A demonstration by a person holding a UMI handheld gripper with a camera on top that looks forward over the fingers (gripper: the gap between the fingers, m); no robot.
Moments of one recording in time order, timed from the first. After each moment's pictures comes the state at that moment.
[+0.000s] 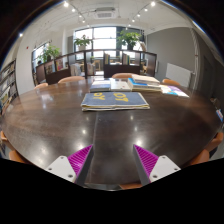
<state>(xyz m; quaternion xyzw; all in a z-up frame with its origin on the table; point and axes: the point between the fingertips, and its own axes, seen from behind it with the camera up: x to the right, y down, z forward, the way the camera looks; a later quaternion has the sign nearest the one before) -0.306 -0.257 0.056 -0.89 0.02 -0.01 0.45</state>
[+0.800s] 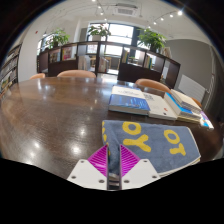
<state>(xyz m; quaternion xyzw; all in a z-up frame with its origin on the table) -0.426 0.085 -0.009 -0.89 -0.06 -0.05 0.45</state>
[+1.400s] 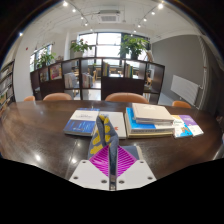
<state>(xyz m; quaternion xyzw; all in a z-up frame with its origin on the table) -0.216 0.091 0.119 -0.87 -0.02 -0.02 0.49</state>
